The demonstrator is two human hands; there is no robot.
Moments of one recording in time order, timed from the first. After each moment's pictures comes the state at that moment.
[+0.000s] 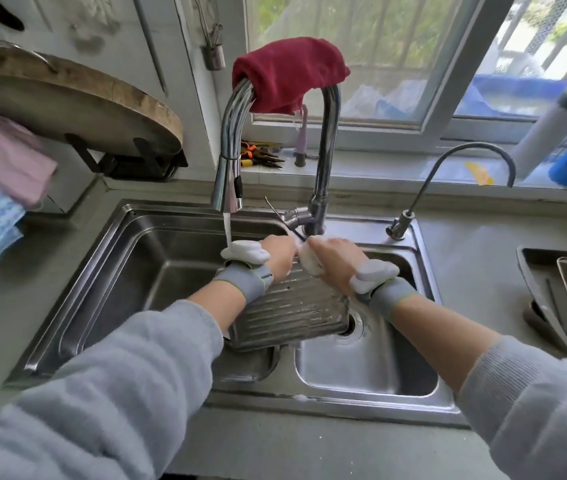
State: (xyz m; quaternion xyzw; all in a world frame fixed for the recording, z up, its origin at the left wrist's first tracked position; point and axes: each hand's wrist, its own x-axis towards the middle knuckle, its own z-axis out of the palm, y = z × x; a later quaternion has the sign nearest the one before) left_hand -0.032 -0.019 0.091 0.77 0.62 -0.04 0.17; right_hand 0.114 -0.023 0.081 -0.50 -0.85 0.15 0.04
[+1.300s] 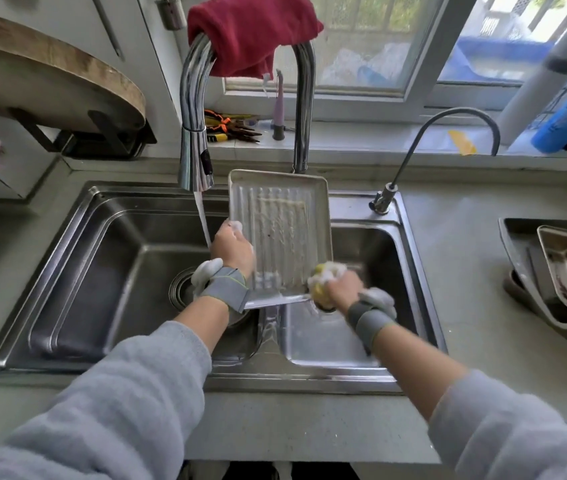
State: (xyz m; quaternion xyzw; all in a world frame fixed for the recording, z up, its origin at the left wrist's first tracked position) left_hand -0.038 -0.033 0.048 0.42 0.78 0.33 0.31; right_hand 0.141 -0.075 0.005 -0.74 -0.46 0.45 0.20
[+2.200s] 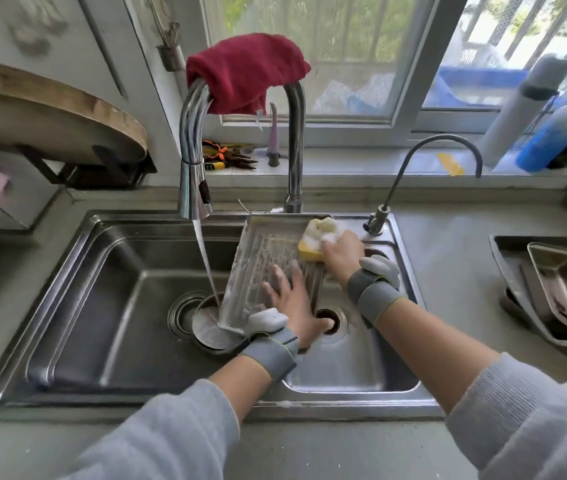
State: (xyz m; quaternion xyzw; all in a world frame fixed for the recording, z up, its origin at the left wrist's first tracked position) left_hand 0.043 -0.088 0.039 0.61 0.69 0.05 0.38; right_hand 0.133 -0.019 0.073 -0.77 -0.47 0.34 0.26
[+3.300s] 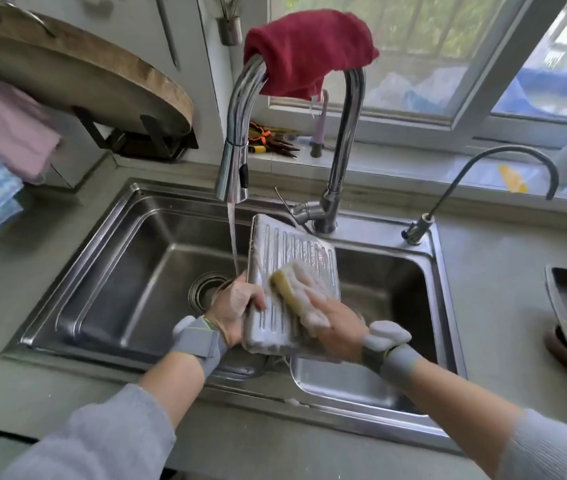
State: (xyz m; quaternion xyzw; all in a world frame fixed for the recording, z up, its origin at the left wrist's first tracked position) left_hand -0.065 -0.090 0.049 0.19 0.50 0.44 0.71; right_hand 0.122 -0.076 0.011 -0.39 -0.84 0.36 0.13
